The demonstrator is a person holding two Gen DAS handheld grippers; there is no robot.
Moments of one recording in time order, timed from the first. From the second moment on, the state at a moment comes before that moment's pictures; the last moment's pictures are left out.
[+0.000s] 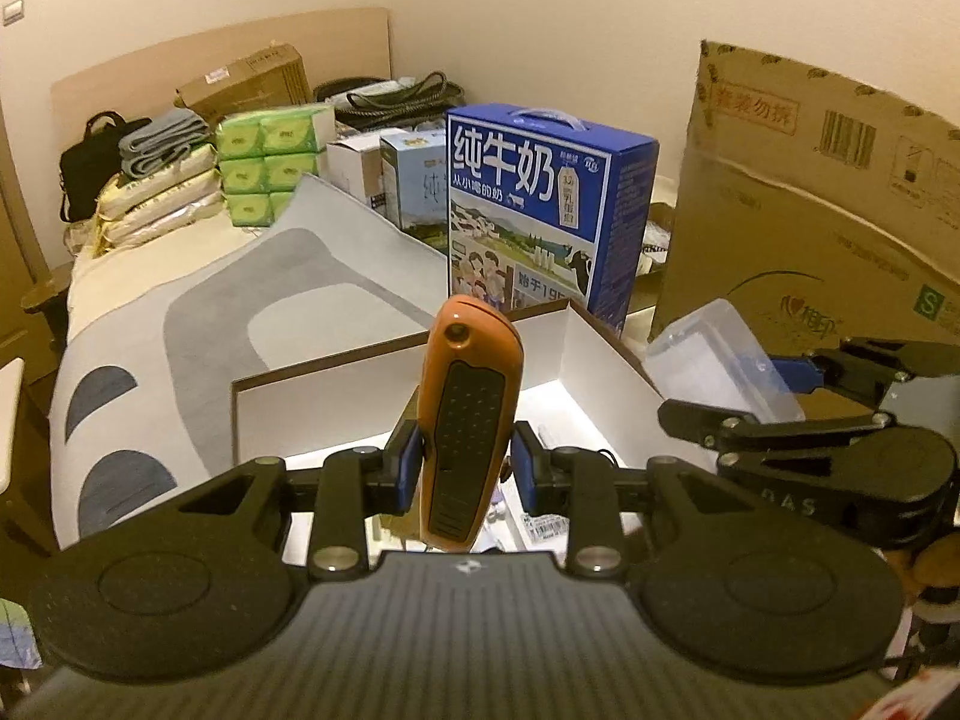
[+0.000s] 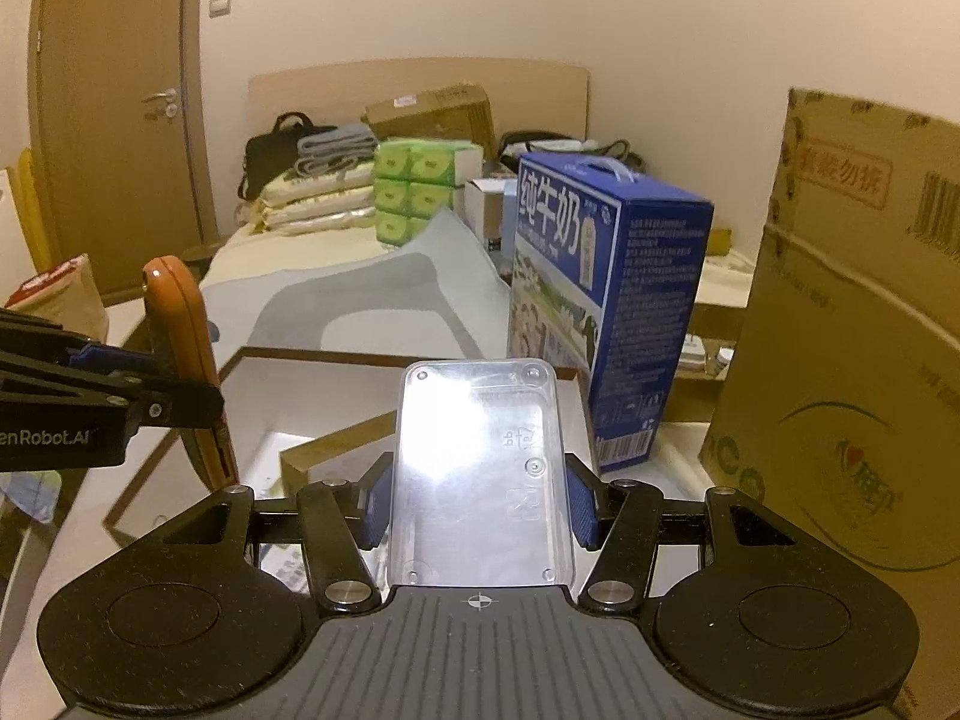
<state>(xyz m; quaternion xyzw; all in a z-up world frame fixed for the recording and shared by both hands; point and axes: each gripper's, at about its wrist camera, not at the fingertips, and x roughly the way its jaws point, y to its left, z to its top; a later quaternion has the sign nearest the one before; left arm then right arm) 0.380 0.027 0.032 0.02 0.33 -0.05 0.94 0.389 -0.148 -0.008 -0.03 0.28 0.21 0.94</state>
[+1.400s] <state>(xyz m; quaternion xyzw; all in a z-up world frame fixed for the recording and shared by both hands) 0.457 0.058 -0.051 0.02 0.39 -0.04 0.92 0.483 -0.134 -0.074 -0.02 0.31 0.16 0.94</state>
